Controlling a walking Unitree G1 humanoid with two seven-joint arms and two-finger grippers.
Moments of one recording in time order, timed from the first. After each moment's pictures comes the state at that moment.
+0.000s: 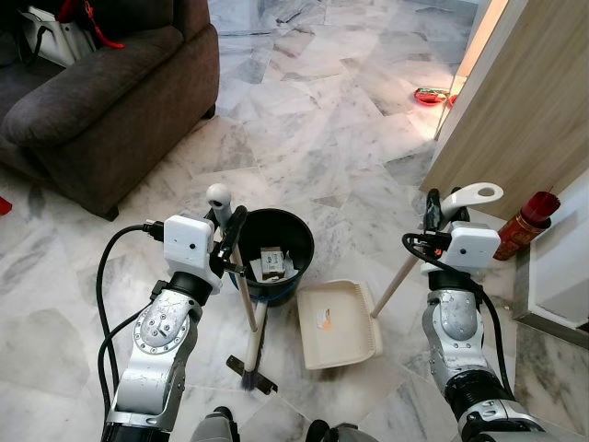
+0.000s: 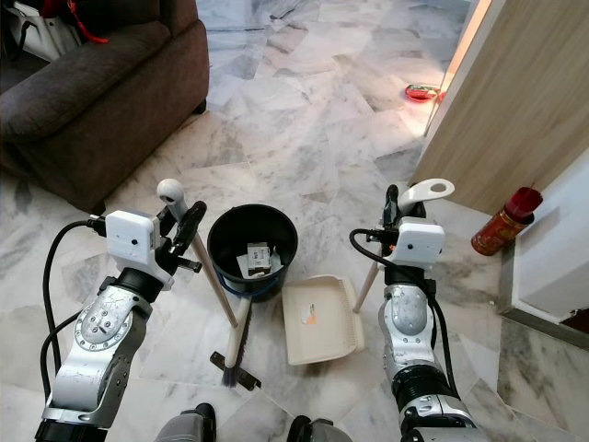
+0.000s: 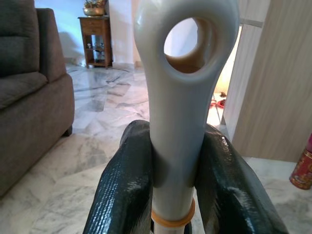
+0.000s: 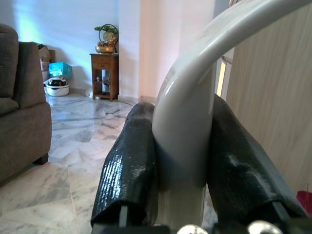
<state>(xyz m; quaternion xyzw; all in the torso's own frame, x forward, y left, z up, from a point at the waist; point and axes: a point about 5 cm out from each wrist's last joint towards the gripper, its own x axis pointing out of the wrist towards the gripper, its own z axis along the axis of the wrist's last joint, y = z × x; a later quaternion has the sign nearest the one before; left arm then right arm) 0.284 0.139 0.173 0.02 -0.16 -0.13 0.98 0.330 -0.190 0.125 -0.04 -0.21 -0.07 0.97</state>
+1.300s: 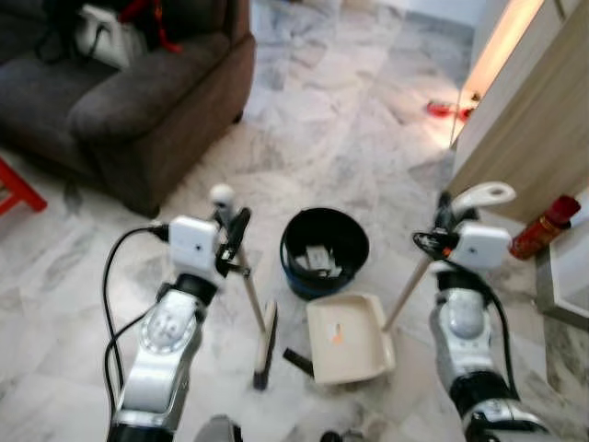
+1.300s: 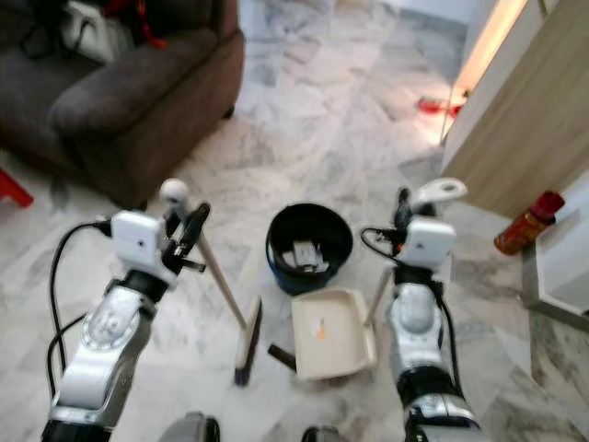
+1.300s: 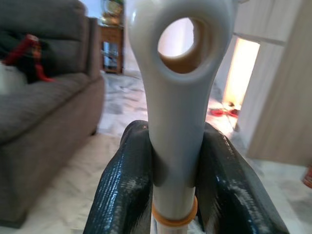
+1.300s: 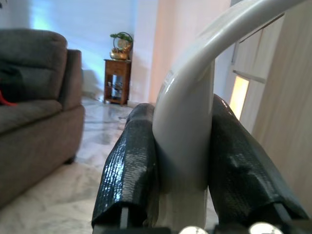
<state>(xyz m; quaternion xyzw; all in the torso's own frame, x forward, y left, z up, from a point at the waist) 0.285 0.141 0.171 0.03 -0.16 -0.12 0.98 0.335 -0.185 0.130 -0.04 -0.21 -0.07 0.98</state>
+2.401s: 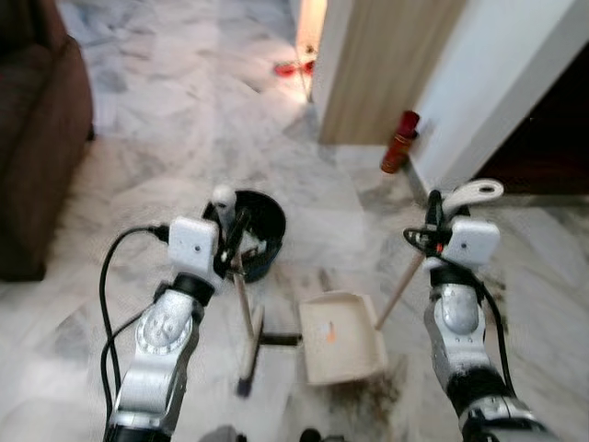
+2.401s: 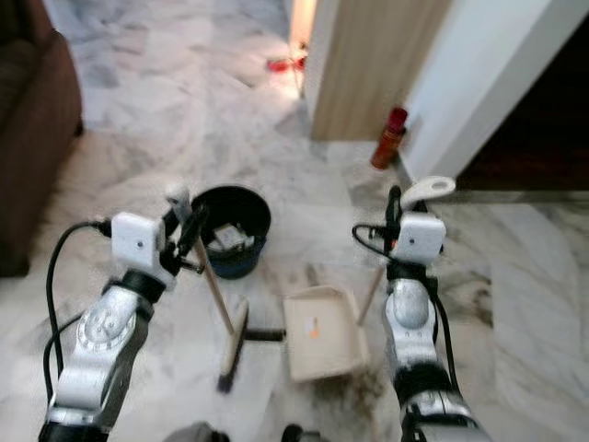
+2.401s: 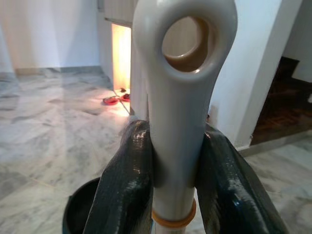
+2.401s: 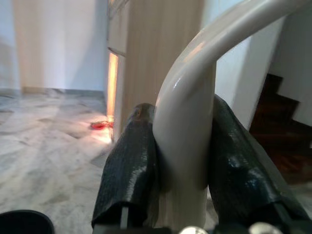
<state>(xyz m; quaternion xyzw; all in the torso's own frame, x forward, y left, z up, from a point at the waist) 0.284 0.138 0.171 0.03 -0.16 -0.14 0.98 0.336 -0.189 0.129 -0.05 -0.20 -0.07 0.98</state>
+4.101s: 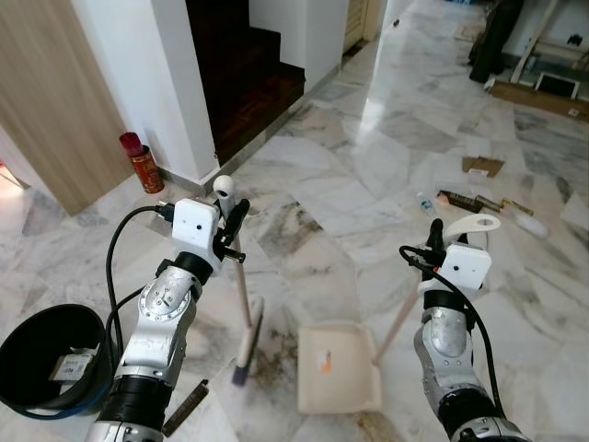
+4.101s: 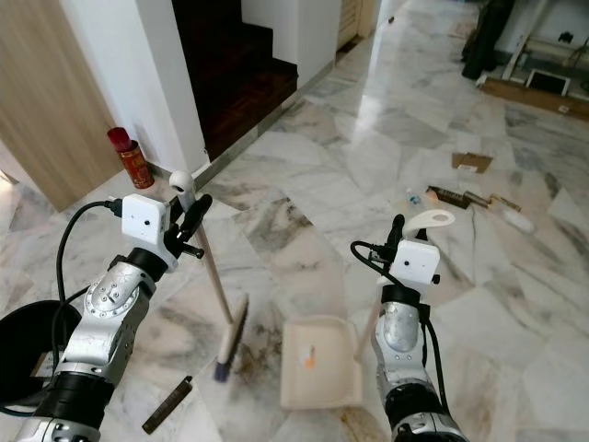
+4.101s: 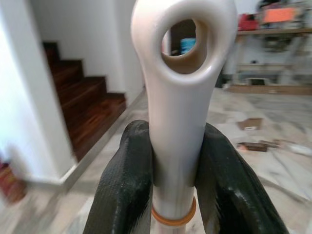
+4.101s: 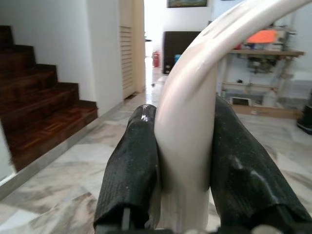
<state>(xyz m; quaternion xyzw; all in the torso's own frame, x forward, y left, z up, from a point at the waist) 0.325 0.157 0.153 0.04 -0.13 -0.13 0.98 0.319 -0.188 0.091 -0.04 -0.12 -0.14 0.98</state>
